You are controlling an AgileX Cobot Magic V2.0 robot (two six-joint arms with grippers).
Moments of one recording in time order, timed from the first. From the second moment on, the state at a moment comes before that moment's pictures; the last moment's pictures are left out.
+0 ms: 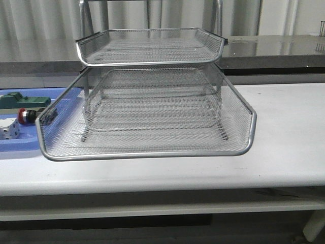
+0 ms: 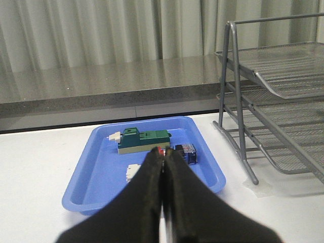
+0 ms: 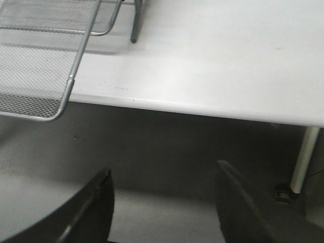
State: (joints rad) left arm -0.04 0.00 0.00 0.11 0.06 -0.05; right arm 0.14 0.58 -0.69 0.05 0.90 0.01
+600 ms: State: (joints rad) left arm -0.04 0.00 0.00 0.11 0.06 -0.05; right arm 0.14 0.46 -0.69 -0.02 0.99 0.06
